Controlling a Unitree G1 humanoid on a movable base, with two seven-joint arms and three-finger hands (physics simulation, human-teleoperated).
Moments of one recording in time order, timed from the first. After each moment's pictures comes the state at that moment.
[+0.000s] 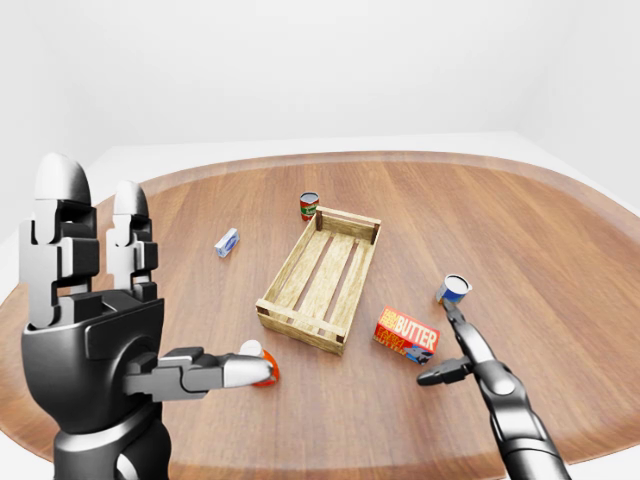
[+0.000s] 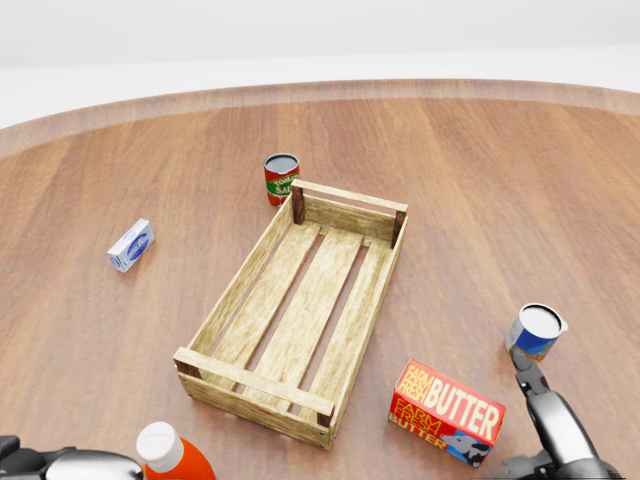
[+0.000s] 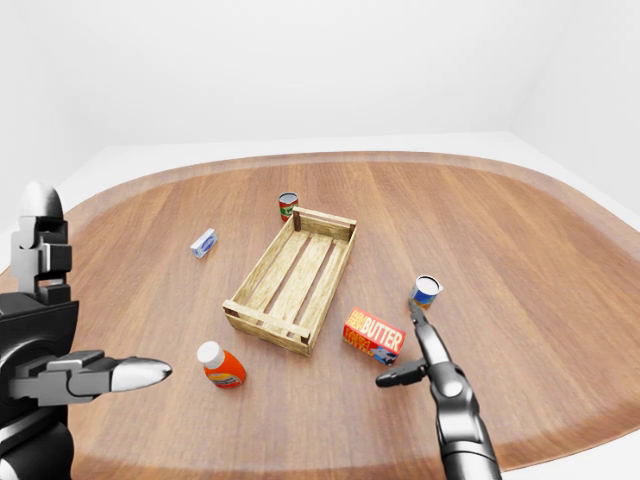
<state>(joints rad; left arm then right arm) 0.21 -0.01 0.16 -1.01 -0.16 0.09 -0.10 -0.02 -0.24 -0.19 0.39 -0.33 0.09 0.21</state>
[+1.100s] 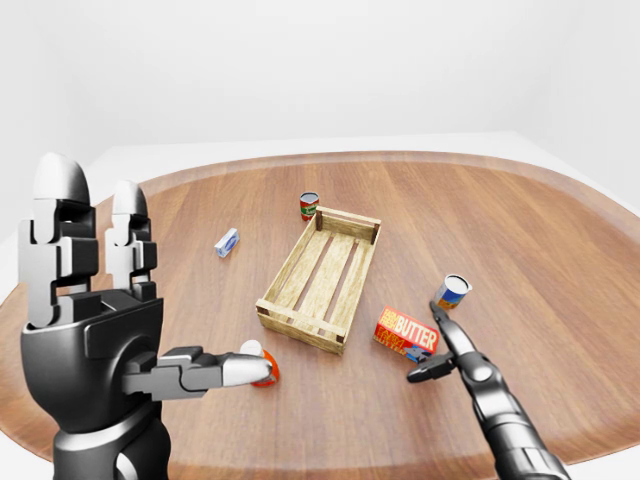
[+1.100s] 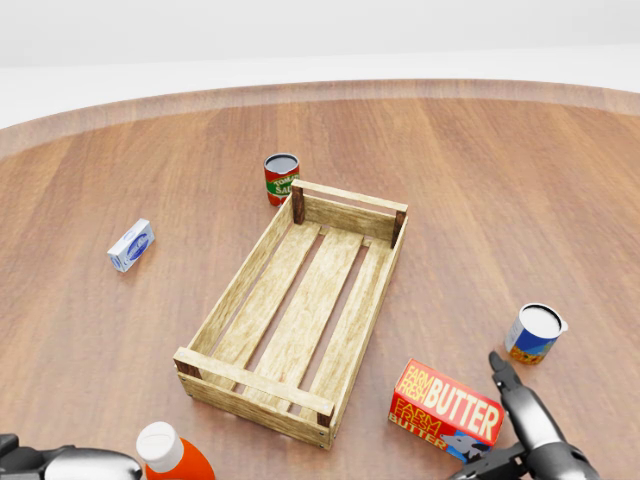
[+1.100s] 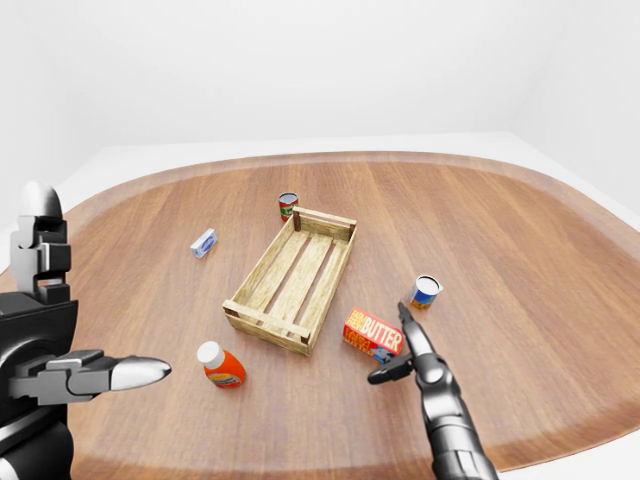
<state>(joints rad) 0.21 -0.01 0.16 -1.00 -0.16 0.09 -0.10 -0.16 -0.25 -0.12 0.63 -0.38 0.08 0.15</state>
